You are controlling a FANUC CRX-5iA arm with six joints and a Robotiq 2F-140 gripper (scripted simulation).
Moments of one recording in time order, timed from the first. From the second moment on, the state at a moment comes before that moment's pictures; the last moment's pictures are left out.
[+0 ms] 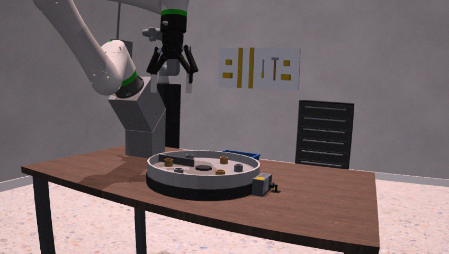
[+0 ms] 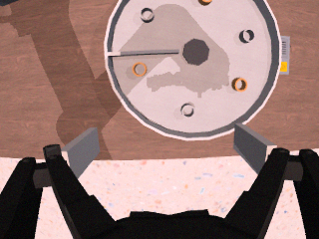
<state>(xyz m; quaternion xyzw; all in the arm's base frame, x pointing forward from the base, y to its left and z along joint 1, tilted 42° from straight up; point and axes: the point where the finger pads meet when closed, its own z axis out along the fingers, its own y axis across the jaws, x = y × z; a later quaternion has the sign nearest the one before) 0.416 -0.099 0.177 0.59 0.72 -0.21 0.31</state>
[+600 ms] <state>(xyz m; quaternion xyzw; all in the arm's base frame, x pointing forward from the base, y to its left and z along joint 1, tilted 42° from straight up) 0.384 -0.143 0.029 0.60 0.72 -0.21 0.29</state>
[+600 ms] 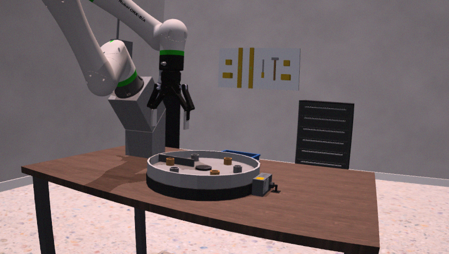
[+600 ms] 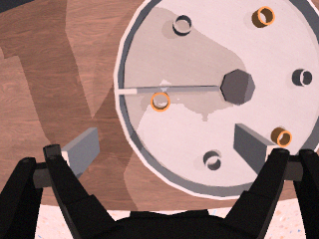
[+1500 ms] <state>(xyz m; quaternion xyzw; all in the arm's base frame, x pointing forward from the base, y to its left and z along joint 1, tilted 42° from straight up) 0.384 -0.143 0.029 0.60 0.72 -0.21 0.29</state>
